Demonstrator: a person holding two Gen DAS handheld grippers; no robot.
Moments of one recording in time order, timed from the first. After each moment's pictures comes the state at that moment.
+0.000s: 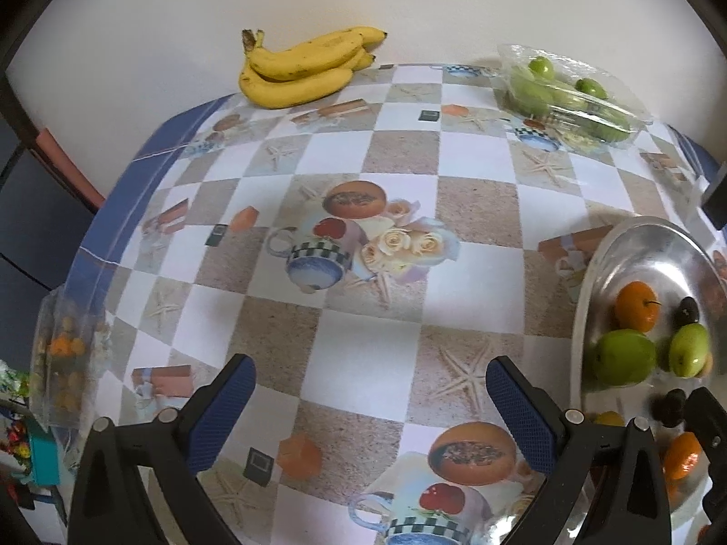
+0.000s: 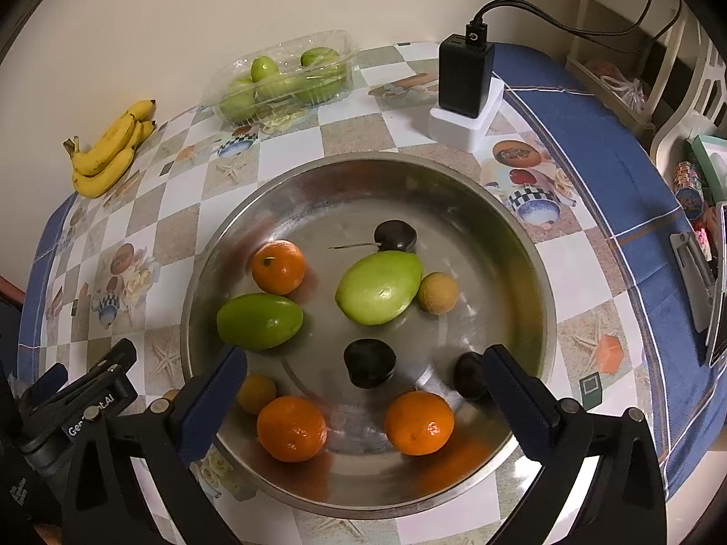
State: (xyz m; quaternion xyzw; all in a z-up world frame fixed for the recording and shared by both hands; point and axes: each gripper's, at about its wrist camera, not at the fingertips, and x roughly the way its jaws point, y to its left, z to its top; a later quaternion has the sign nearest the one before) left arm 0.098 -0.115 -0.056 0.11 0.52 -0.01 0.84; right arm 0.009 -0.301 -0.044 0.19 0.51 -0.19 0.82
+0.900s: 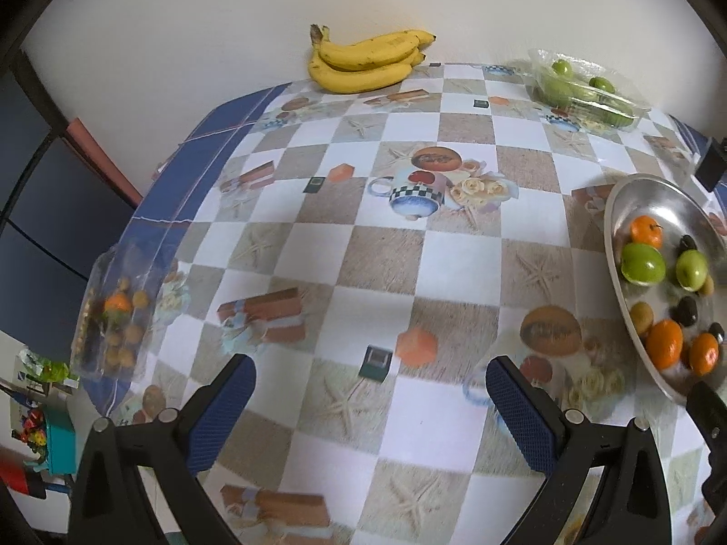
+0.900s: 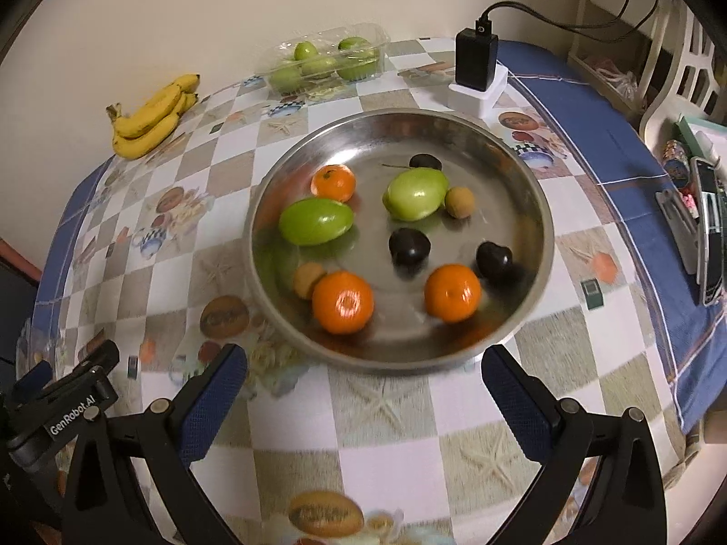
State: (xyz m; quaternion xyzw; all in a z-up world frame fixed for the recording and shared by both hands) left arm 0.023 -0.042 -0.021 0.12 0.52 0.02 0.85; right arm -0.053 -0.233 -0.027 0.18 0.51 -0.17 0.82
